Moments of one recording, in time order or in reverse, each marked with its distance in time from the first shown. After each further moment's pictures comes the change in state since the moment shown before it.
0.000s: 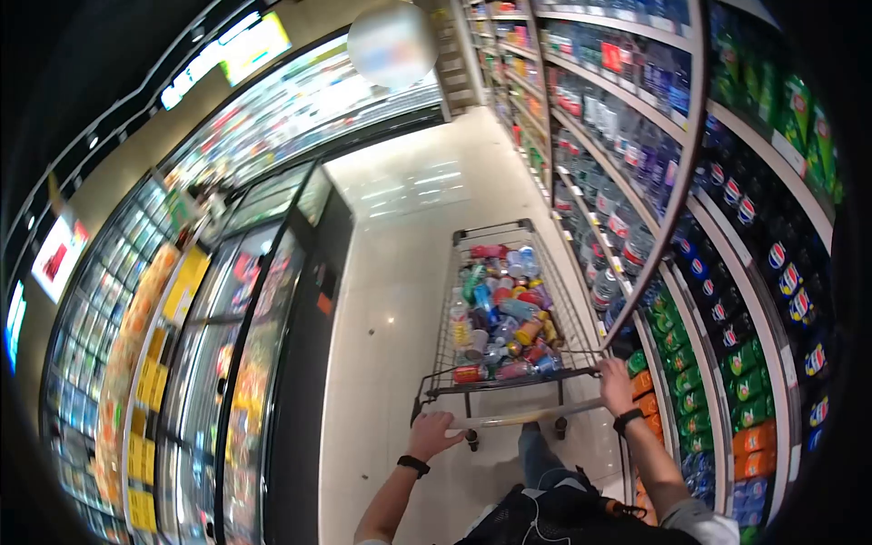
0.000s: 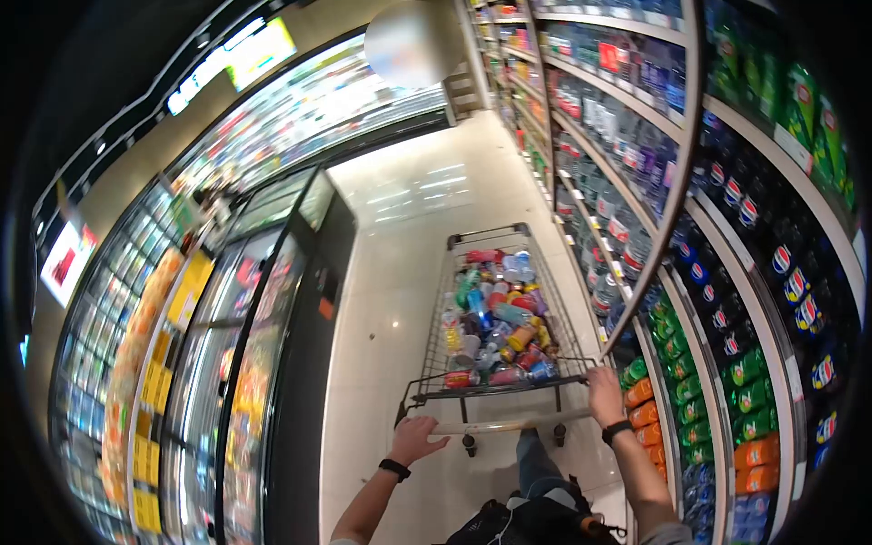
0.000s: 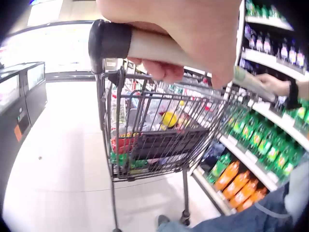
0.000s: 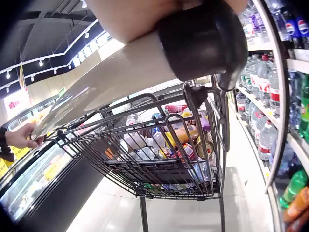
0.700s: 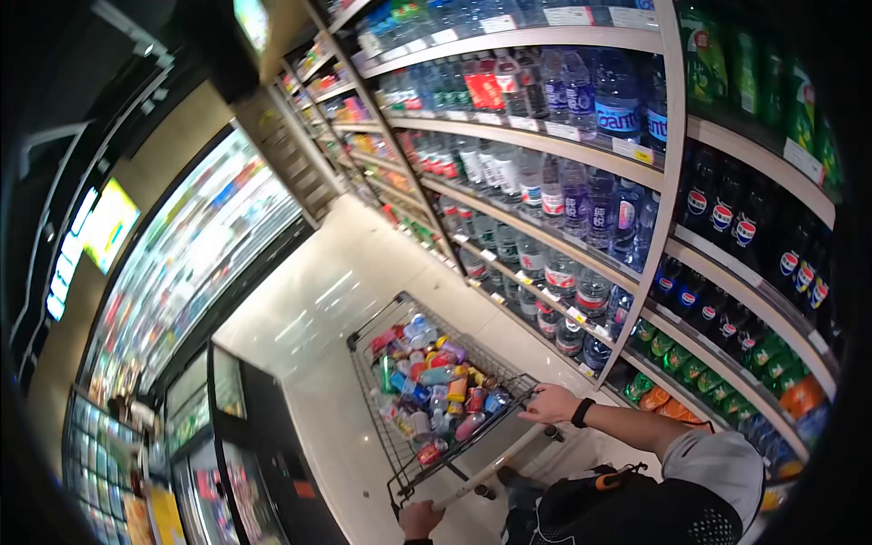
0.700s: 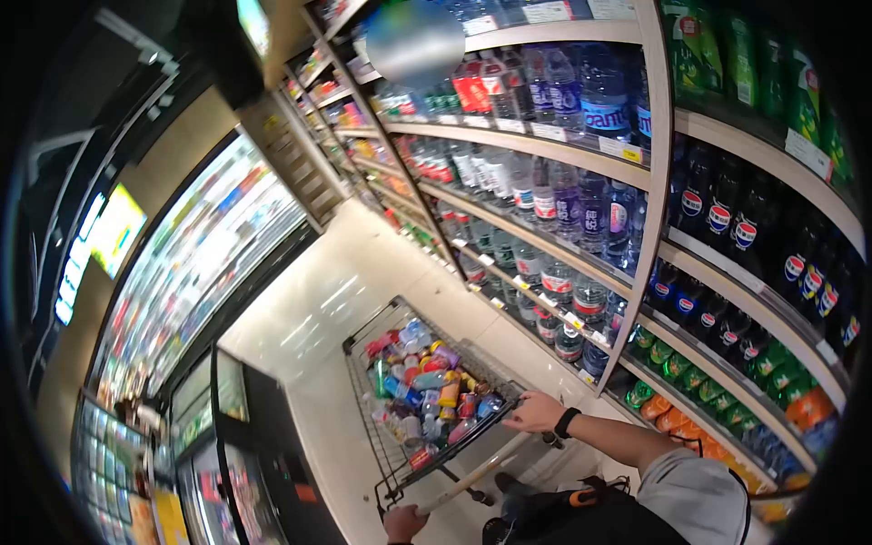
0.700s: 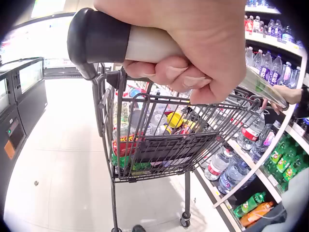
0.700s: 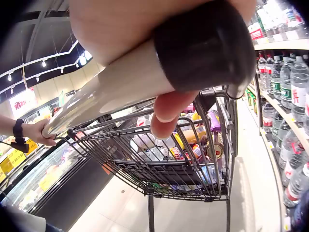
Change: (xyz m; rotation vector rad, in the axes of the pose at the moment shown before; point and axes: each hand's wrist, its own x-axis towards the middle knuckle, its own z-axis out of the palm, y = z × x) left_hand 0.387 -0.199 -0.050 0.335 -0.308 -0.116; right_hand 0.405 0.053 0.123 -0.076 -0.391 -0.092
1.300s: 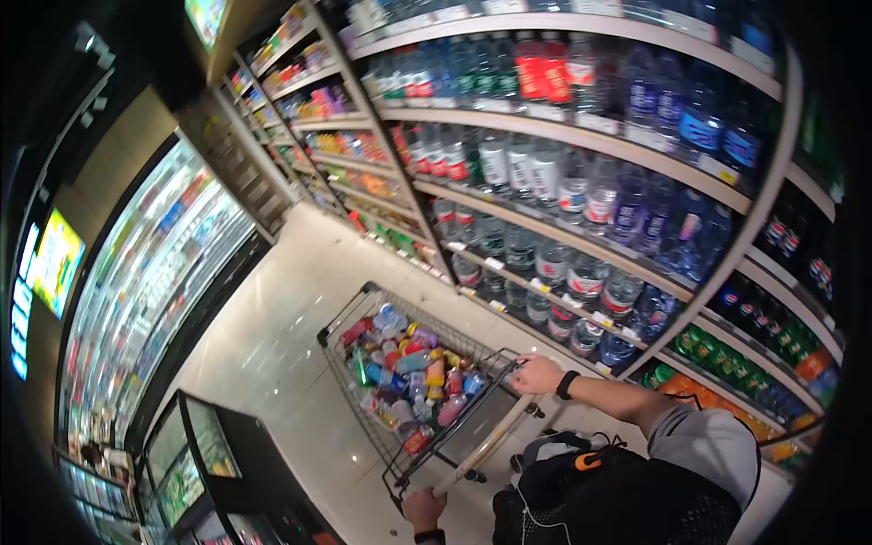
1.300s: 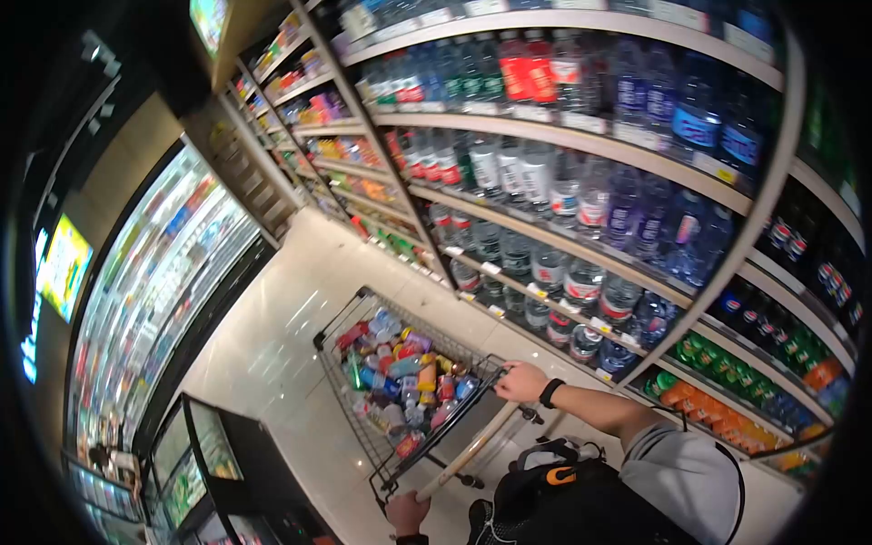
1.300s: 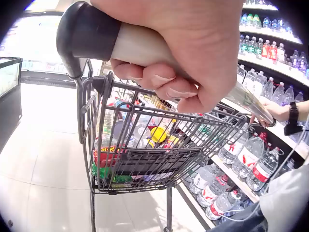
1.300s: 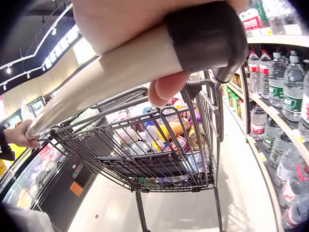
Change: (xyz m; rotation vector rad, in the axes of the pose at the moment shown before) left_hand 0.304 -0.149 -0.105 -0.044 0.167 0.097; right_hand 0.321 0.056 0.006 -0.020 0.158 0.133
